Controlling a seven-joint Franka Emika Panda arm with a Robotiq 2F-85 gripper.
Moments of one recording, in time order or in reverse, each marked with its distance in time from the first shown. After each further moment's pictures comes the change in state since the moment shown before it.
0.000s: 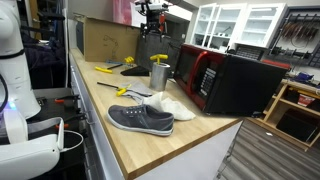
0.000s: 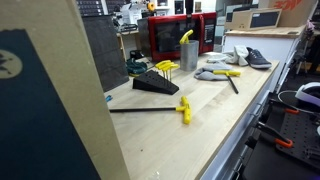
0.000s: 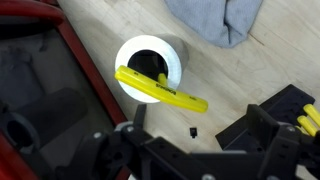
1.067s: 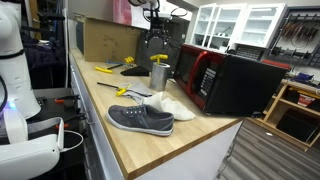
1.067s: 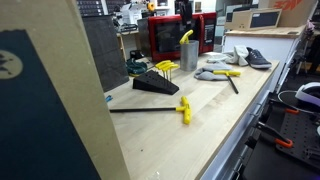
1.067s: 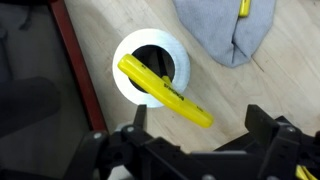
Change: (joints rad) arm -0.020 0.146 0.012 0.136 0.001 -0.102 -0.227
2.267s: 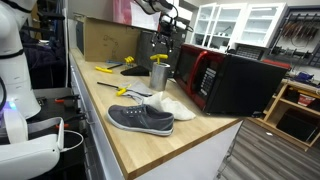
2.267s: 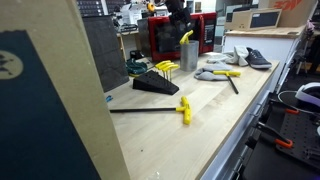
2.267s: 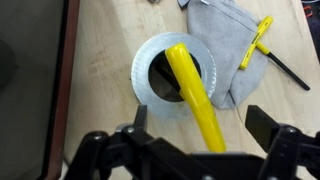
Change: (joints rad) arm -0.027 0.345 0.039 0.460 -0.068 -0.372 -0.437
